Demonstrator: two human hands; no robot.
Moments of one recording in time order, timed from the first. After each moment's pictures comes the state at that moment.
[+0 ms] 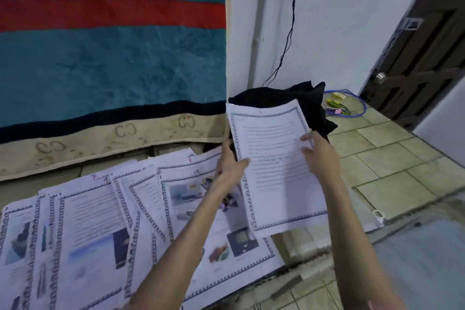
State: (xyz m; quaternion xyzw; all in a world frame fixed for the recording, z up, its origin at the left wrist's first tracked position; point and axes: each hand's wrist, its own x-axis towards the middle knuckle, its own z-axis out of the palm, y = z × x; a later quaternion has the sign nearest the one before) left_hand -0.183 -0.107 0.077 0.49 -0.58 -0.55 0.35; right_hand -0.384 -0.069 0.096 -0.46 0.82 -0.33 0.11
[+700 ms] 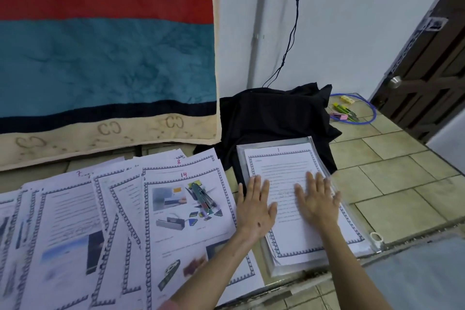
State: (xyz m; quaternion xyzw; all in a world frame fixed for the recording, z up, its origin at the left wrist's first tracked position) left_hand -0.277 -0.069 -0.018 0.51 -0.85 -0.16 -0.01; right_hand -0.449 -0.052 -0.027 -0.51 0.85 -0.03 0.09
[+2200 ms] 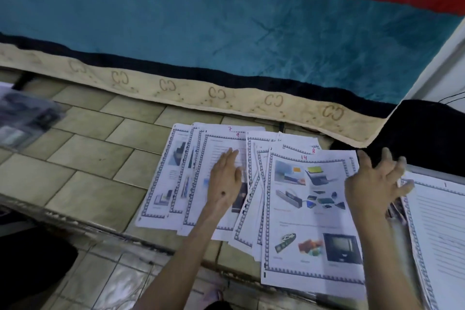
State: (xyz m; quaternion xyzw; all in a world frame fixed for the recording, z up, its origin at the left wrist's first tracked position) left_hand 0.057 -0.052 -0.006 0.73 -0.58 -0.22 0.29; right_hand -0.199 -0.101 0.039 -0.59 0.76 -0.25 -0.02
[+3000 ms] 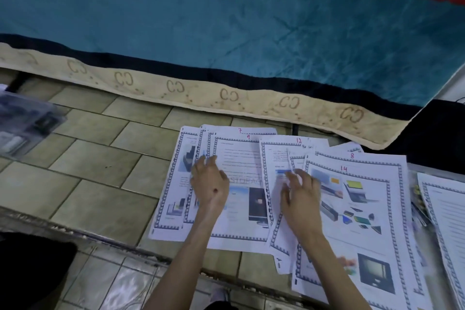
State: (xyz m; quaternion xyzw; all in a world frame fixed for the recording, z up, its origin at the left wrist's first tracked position) left_hand 0.112 -0.050 0.001 0.85 -0.44 -0.18 0.24; right_hand -0.078 -0.061 -0.009 -0.75 0.61 -0.21 0.11
